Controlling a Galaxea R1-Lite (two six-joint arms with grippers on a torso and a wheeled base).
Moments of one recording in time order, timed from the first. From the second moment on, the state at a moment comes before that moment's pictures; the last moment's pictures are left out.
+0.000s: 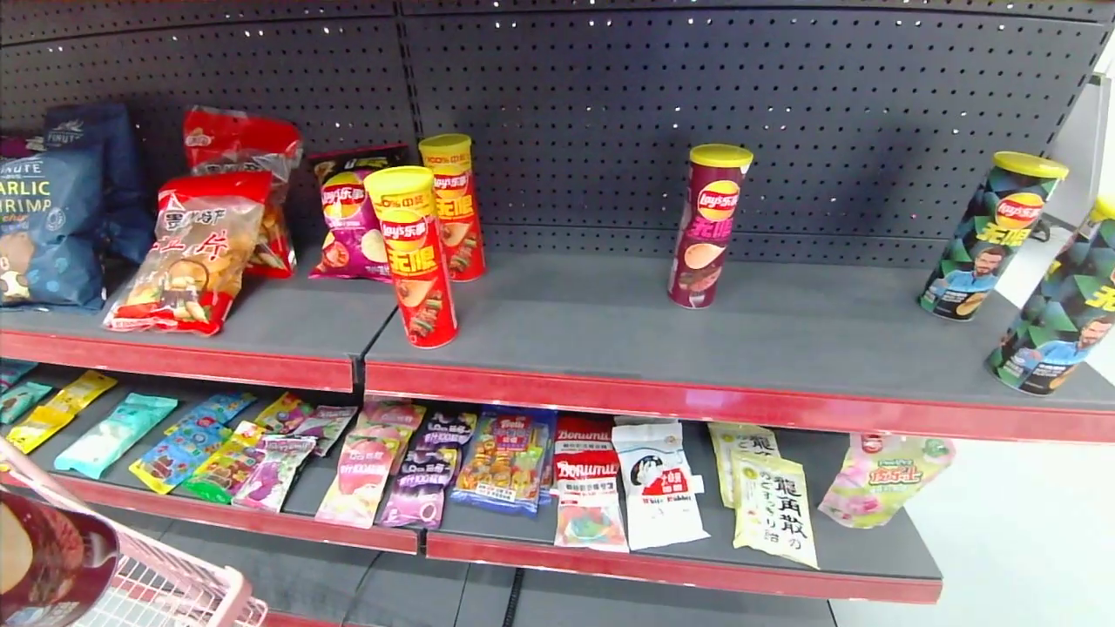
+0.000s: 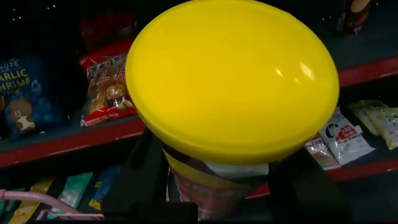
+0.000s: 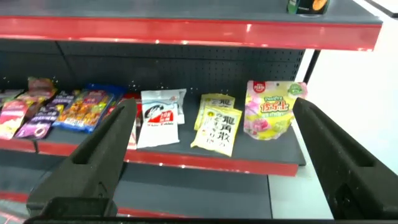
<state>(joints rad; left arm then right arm) -0.14 0.41 -0.58 0.10 -0.03 0.26 0.00 0.00 0.00 0.00 0.00 0.00</state>
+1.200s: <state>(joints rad) -0.15 0.23 -0.53 0.21 -0.05 0.28 0.02 0.21 -0.24 0.01 0.17 -0.05</state>
